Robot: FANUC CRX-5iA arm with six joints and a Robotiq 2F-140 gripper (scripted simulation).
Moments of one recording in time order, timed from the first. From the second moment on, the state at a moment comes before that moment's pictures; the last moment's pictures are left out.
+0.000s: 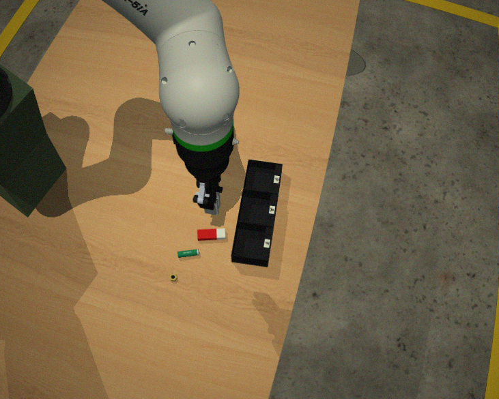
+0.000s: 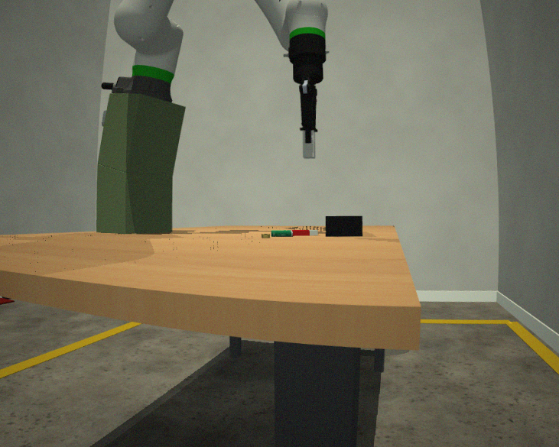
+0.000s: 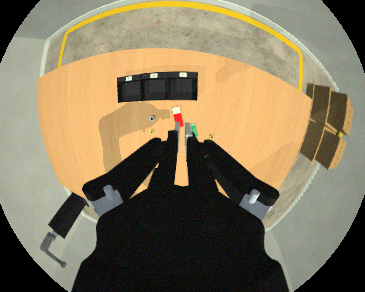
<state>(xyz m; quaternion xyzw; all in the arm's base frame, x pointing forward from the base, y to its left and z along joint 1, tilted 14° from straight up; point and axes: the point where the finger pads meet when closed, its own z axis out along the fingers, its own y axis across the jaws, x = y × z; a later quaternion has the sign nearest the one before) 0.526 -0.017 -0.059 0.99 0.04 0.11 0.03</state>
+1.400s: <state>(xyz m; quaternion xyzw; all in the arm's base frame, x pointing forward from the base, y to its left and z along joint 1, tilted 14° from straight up) 0.616 -0.014 -0.139 0.99 0.04 0.12 0.04</state>
